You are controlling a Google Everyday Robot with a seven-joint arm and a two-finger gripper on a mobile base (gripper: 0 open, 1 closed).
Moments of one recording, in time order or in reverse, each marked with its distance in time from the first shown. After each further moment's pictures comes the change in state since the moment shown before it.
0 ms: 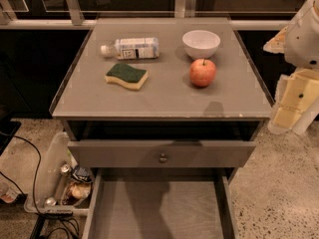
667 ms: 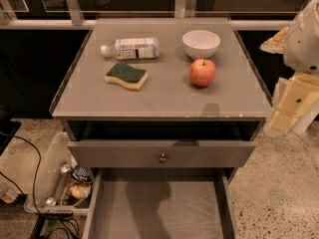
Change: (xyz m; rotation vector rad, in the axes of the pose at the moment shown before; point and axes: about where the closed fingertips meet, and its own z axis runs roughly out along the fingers) arm -0.008 0.007 -0.001 0.028 -0.047 -0.017
